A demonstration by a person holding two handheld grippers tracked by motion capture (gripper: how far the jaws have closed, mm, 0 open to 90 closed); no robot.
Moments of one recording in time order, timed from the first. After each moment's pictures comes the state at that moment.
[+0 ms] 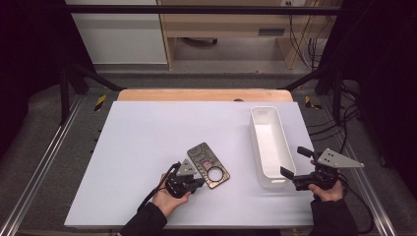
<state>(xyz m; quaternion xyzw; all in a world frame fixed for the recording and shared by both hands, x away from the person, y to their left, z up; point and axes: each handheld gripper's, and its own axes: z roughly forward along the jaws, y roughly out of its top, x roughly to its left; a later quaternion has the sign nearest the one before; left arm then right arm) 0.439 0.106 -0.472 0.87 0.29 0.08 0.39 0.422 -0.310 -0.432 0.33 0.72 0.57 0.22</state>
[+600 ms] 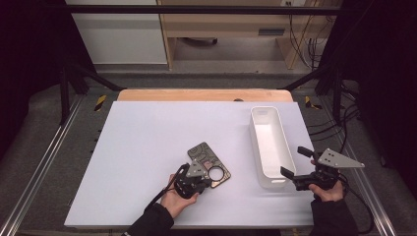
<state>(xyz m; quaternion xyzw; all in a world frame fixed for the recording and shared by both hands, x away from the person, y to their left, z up) 0.441 0.087 -0.479 0.87 0.29 0.09 0.39 0.422 -0.311 -0.431 0.33 0.72 0.57 0.22</state>
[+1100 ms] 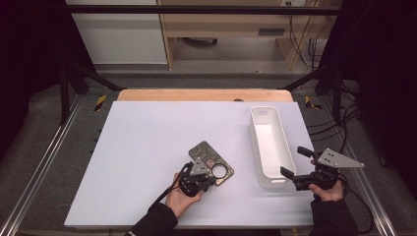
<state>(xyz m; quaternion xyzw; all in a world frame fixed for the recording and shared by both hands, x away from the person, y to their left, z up) 0.447 0.075 -0.483 0.86 0.29 0.09 0.41 0.422 -0.311 -0.431 0.33 0.72 0.57 0.22</state>
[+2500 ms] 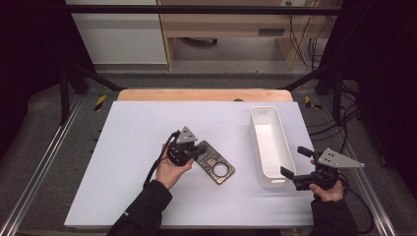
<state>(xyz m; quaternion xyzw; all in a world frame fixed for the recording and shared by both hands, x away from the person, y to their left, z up) 0.503 0.099 -0.408 0.84 0.30 0.15 0.44 0.422 -0.310 -0.431 0.33 0.72 0.57 0.22</state>
